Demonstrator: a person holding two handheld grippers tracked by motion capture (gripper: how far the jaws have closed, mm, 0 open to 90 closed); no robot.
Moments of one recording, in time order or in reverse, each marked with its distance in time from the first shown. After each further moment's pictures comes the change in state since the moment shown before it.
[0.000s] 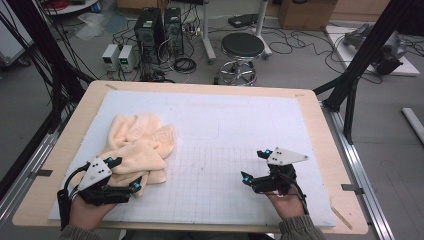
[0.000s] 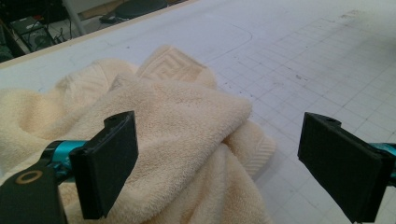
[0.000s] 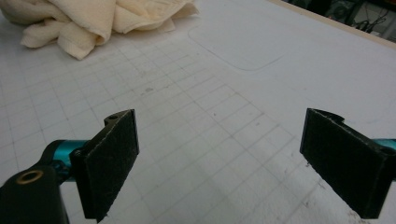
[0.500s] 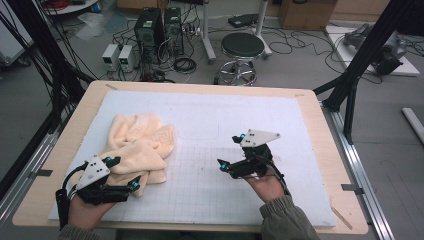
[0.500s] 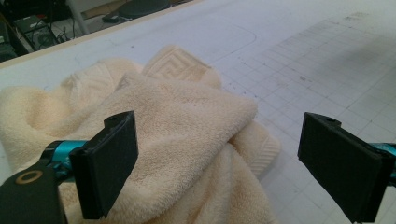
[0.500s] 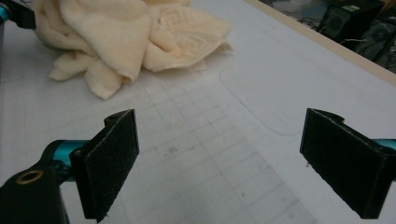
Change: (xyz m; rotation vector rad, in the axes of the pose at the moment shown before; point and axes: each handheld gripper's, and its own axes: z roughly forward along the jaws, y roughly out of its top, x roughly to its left) left arm 0.004 0.000 -0.002 -0.004 0.008 -0.011; right arm 0.013 0.063 0.046 0.002 0.118 -0.080
